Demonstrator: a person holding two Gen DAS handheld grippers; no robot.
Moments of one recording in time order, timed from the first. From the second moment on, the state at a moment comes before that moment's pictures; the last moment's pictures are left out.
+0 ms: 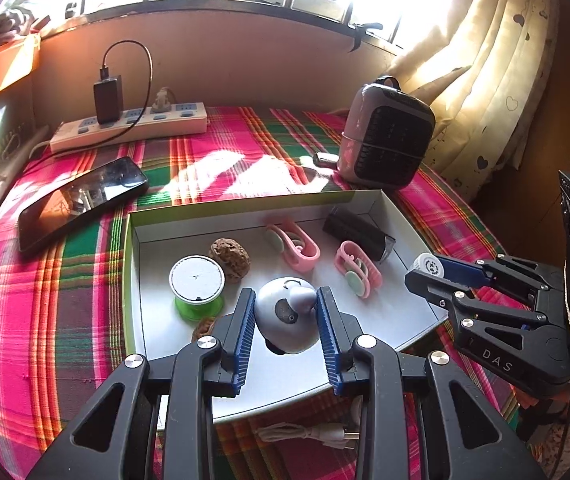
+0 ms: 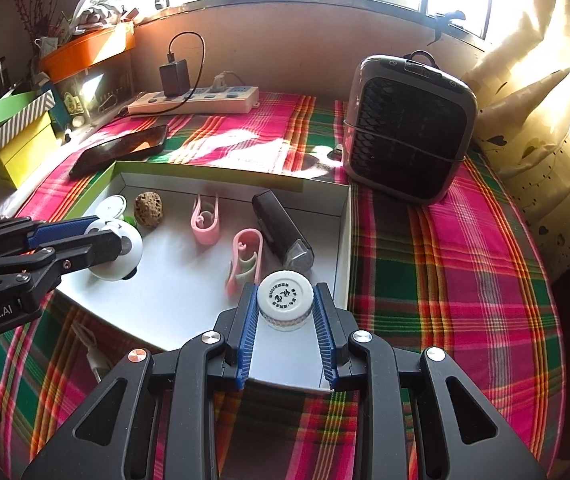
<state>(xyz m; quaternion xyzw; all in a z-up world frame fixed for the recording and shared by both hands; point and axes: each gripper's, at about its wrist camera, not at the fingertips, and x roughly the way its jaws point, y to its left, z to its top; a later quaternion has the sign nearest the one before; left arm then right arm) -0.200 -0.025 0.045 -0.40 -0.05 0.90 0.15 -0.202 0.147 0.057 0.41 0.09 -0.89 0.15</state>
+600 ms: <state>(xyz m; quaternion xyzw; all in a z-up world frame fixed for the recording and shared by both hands) -0.223 -0.023 0.029 -0.42 -0.05 0.89 0.15 -0.218 0.131 0.039 0.43 0.13 -0.88 0.16</state>
